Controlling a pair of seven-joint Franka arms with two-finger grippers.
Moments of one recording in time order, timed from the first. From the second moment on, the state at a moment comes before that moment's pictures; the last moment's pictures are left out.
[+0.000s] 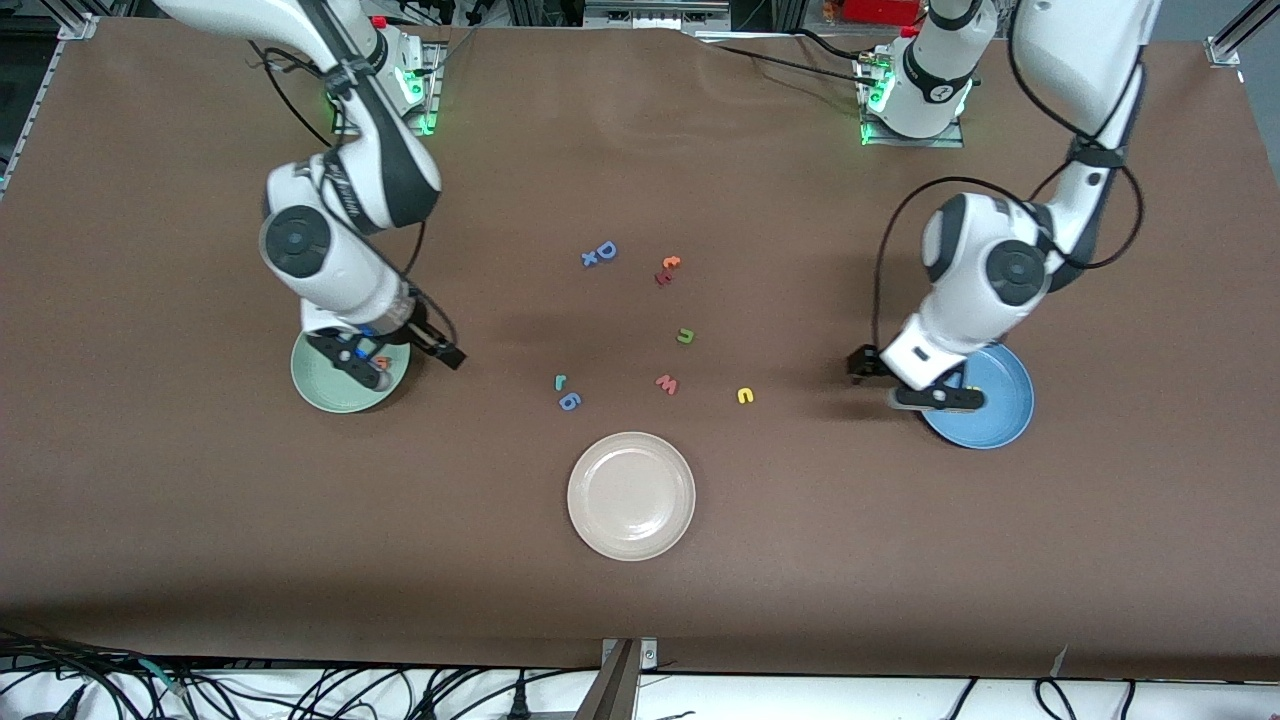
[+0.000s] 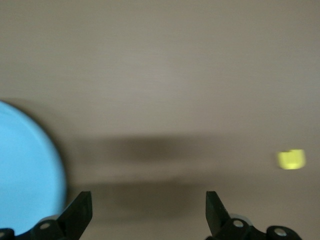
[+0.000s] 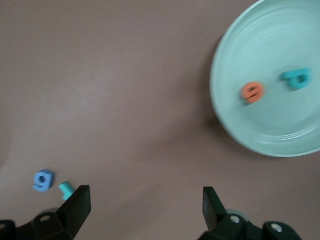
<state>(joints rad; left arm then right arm) -0.29 0.38 0.00 -2.06 -0.13 2.51 -0.20 0.27 0.36 0.13 -1.96 0.03 2.34 0.99</state>
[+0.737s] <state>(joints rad) -0.40 0.58 -0.02 -1.74 -0.14 2.36 -0.33 0.43 0.64 0.13 -1.83 -0.10 2.56 1.19</state>
